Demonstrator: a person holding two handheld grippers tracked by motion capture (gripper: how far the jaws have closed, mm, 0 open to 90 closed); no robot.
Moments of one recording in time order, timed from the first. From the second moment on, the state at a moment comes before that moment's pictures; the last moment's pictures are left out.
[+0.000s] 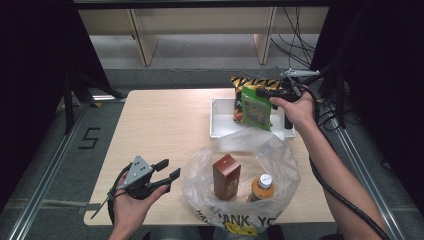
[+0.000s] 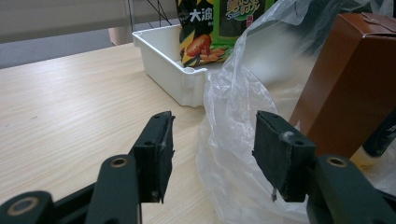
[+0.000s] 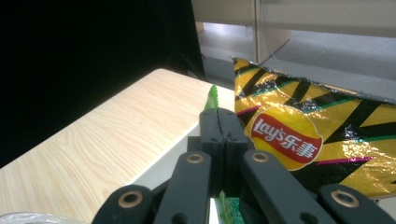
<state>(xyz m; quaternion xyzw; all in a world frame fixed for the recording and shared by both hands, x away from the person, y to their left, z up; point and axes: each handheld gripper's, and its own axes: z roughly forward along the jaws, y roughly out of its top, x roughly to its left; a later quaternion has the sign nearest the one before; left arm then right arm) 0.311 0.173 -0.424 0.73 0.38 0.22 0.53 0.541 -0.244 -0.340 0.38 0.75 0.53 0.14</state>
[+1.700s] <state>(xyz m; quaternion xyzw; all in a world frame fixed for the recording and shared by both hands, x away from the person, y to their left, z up) 0.309 0.173 -0.428 0.73 0.38 0.21 0.52 0.573 -0.236 -0.385 0.39 0.77 0.49 0.14</state>
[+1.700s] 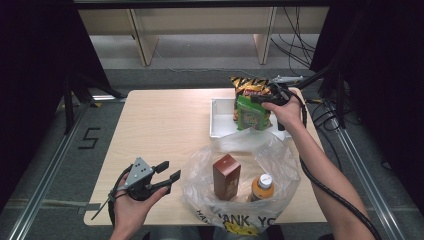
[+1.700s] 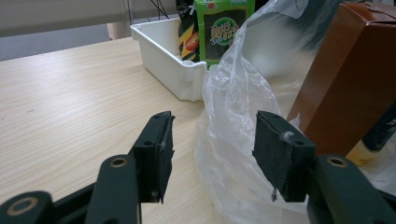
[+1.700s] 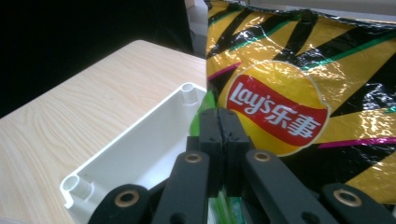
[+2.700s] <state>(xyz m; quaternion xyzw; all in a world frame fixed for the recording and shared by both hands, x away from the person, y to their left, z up) 0.309 0.171 -0.426 0.72 0.39 0.21 0.53 0.528 -0.278 -0.390 0.44 0.78 0.42 0.17</state>
